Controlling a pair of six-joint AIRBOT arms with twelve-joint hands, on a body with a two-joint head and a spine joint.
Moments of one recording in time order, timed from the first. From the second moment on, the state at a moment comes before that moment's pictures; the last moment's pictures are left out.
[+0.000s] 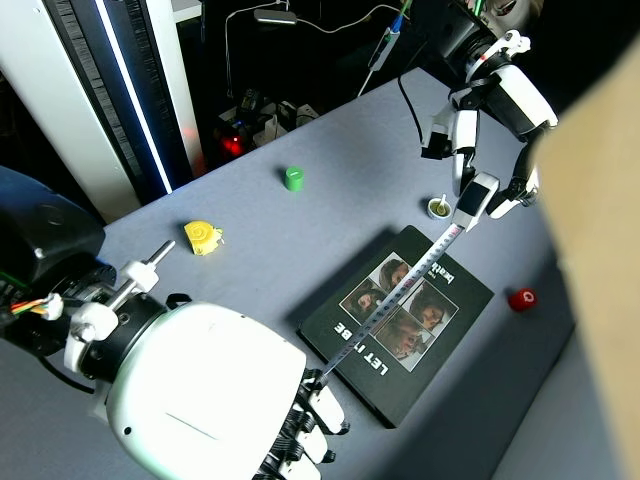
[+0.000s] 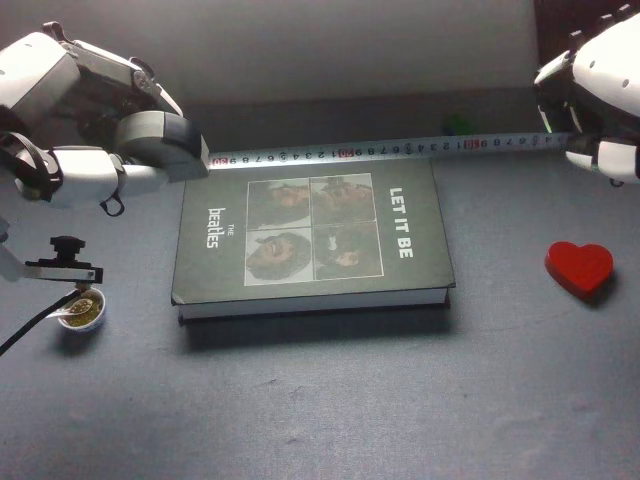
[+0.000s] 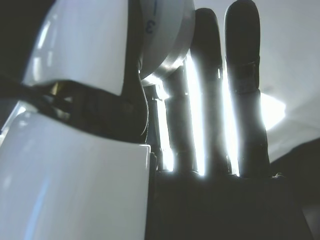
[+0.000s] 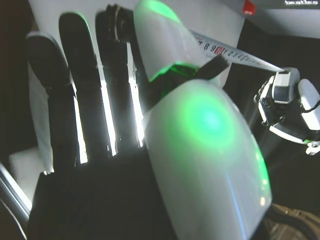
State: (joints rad) left arm 0.72 -0.82 0.94 -0.66 -0.78 0.87; right arm -0.34 -0.91 0.96 0.94 0.47 -2.04
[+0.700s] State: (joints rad) left arm 0.73 -0.82 0.94 -0.67 -0.78 0.88; right arm -0.34 -0.92 0.96 0.93 0.47 -2.04
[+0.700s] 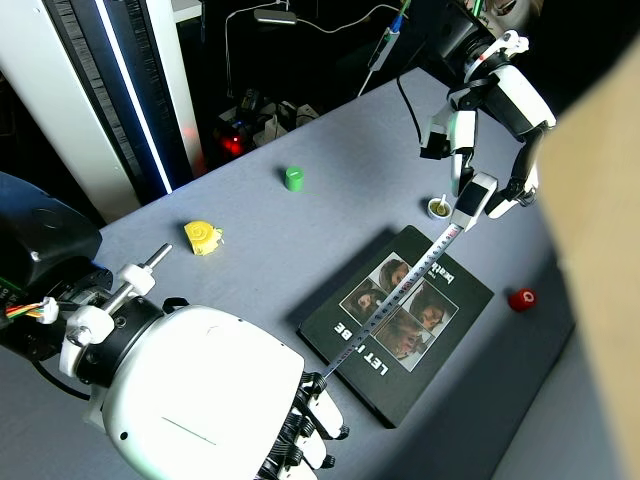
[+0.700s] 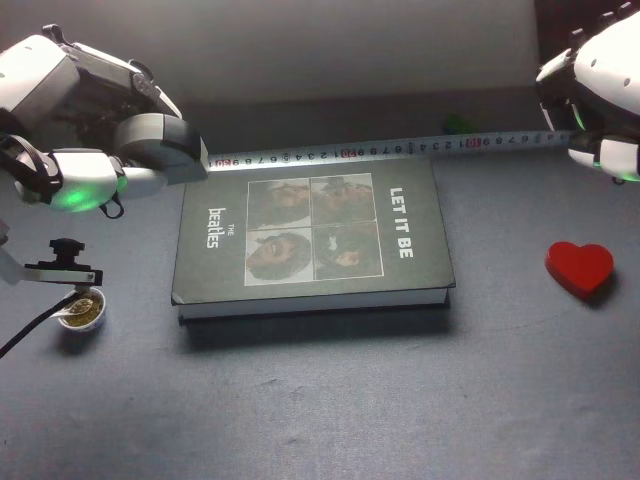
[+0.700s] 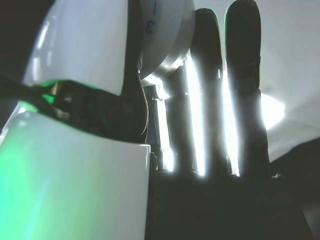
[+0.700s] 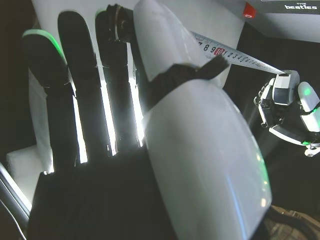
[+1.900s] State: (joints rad) left arm 0.72 -0.81 0.93 -0.68 -0.80 0.90; right arm -0.35 -0.92 0.93 0.92 0.50 -2.04
